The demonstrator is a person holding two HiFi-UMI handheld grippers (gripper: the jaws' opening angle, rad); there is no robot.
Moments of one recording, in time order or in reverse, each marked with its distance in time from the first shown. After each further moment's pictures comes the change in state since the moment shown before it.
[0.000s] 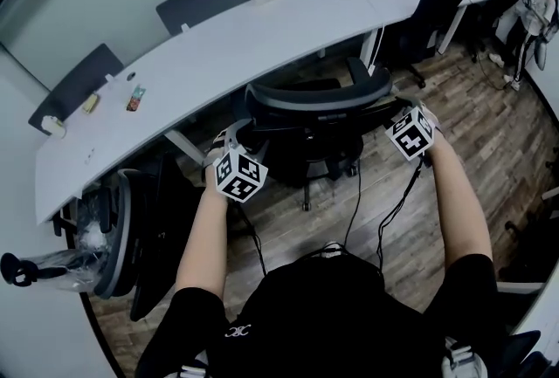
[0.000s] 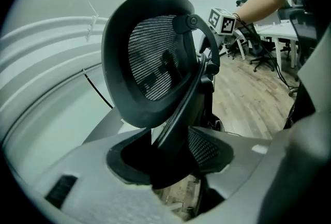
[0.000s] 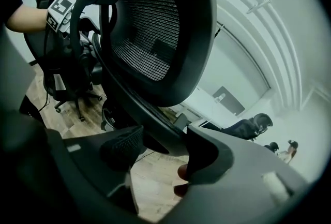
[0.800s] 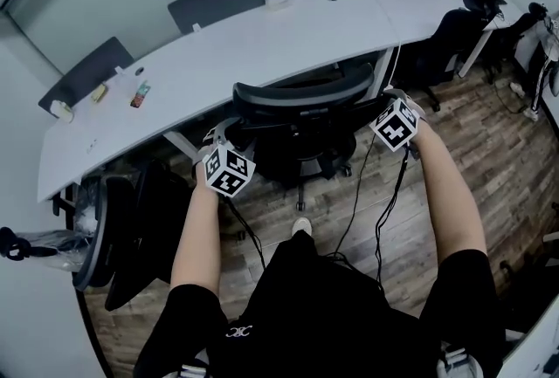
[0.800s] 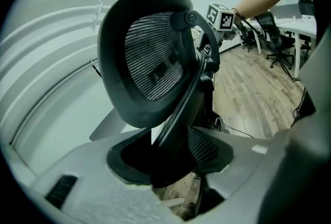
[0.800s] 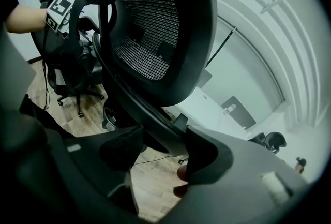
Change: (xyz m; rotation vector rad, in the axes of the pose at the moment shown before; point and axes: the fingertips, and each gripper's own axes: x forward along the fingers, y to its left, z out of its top) left arm 0.067 0.042 0.019 -0.061 0.115 0.108; right arm 0.091 -0.080 0.042 -0.115 -0.054 0.094
